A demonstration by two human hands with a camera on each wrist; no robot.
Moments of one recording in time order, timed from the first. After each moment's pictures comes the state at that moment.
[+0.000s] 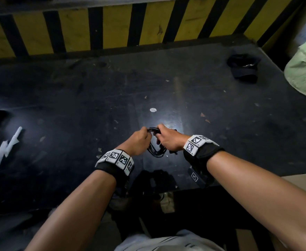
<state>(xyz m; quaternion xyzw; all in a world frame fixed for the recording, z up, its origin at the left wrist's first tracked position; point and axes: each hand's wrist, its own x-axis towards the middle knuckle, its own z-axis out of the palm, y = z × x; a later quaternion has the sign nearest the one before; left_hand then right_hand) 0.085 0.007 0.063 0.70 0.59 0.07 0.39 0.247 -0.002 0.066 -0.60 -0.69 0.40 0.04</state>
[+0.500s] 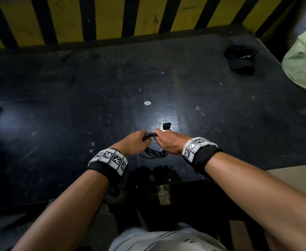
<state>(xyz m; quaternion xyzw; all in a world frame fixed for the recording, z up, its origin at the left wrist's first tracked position) 0.094 -0.009 0.049 0.75 0.56 -0.01 0.36 0.273 -0.026 0.045 -0.56 -0.76 0.32 -0.03</state>
